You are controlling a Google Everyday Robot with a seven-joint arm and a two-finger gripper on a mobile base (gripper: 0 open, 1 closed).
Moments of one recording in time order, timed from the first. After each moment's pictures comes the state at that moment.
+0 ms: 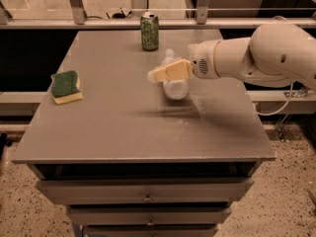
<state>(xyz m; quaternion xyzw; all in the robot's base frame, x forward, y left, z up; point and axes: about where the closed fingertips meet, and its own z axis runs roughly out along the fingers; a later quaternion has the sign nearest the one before) 0.629 -0.057 0.912 -0.34 0.76 0.25 0.50</state>
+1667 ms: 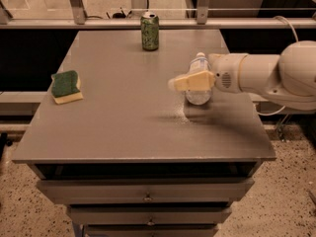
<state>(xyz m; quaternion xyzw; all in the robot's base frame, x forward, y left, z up) 0.607 -0.113 0.899 -0.30 0.77 0.24 0.52</state>
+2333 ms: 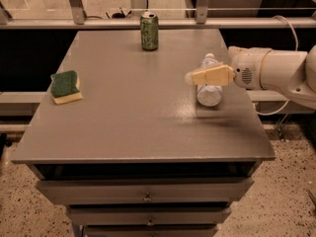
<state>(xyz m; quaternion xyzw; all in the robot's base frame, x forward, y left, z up) 0.603 -0.156 0.920 -0.28 0.76 0.22 0.54</state>
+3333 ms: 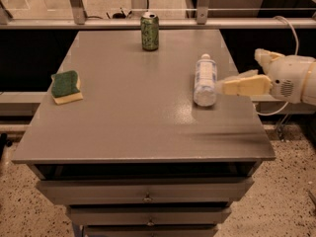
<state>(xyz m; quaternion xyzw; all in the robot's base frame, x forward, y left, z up) 0.557 -0.203 0.935 -0.29 0.74 0.23 0.57</state>
